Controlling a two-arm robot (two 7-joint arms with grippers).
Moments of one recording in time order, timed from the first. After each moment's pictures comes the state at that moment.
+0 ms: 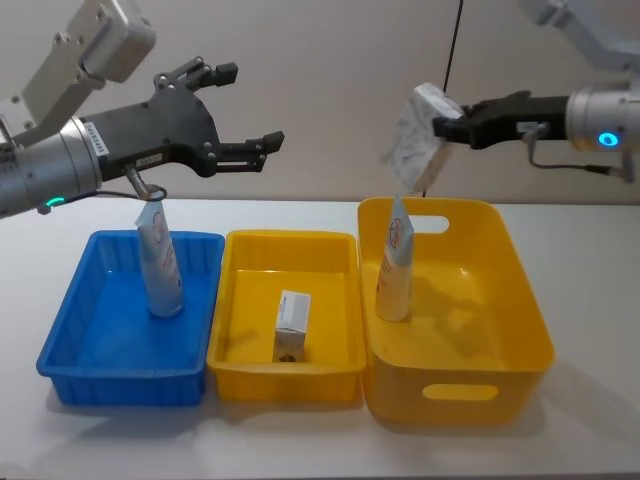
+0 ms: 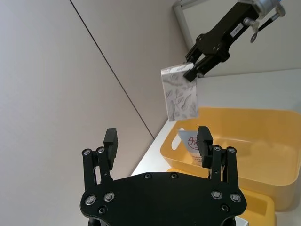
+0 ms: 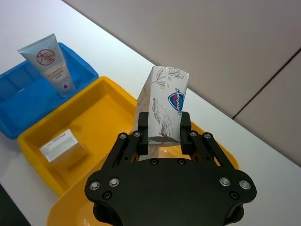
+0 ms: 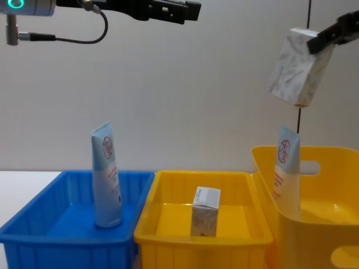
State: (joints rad) left arm -0.73 0.53 0.53 -1.55 -0.39 0.09 -0.65; right arm 0.81 0.44 -0.28 -1.38 0.17 0.82 0.76
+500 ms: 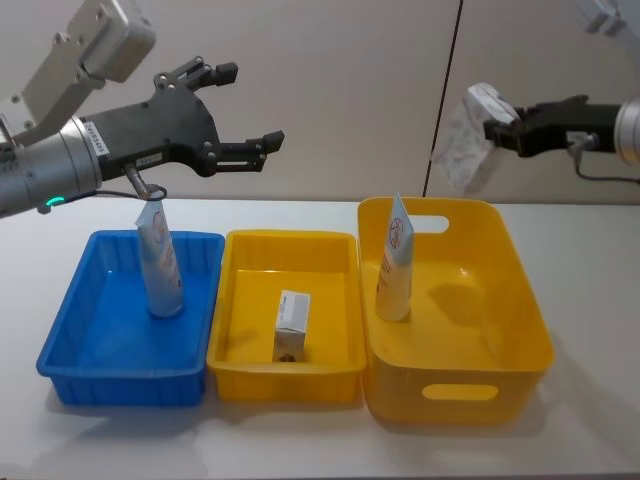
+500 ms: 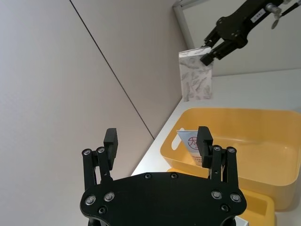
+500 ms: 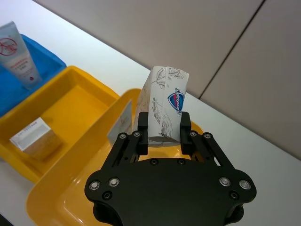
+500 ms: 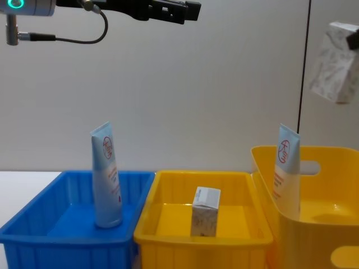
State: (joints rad) left arm -0.73 0.53 0.53 -1.55 -0.39 0.09 -0.65; right arm 0.68 0.51 -0.19 -1.59 0.15 0.90 0.65
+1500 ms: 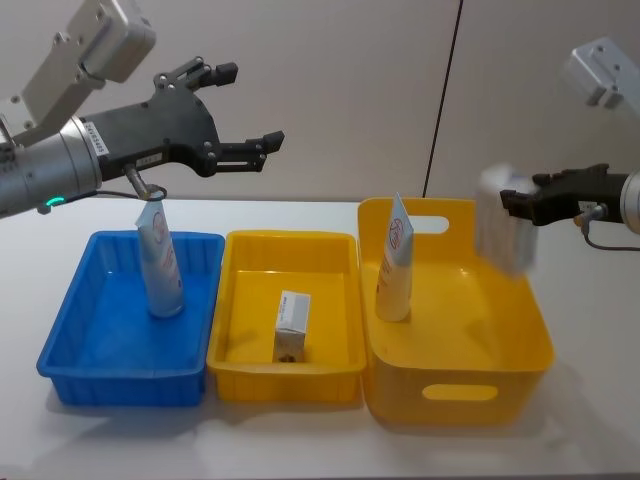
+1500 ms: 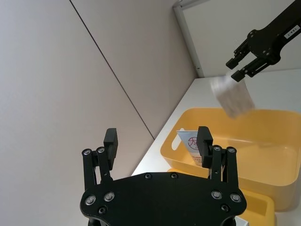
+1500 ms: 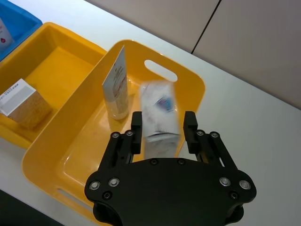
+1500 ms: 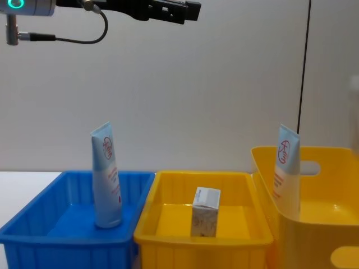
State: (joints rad) left arm -0.73 0.53 0.53 -1.55 -0.39 0.09 -0.65; right arm 0.49 0.51 -0.15 -1.80 0.10 1.08 0.52
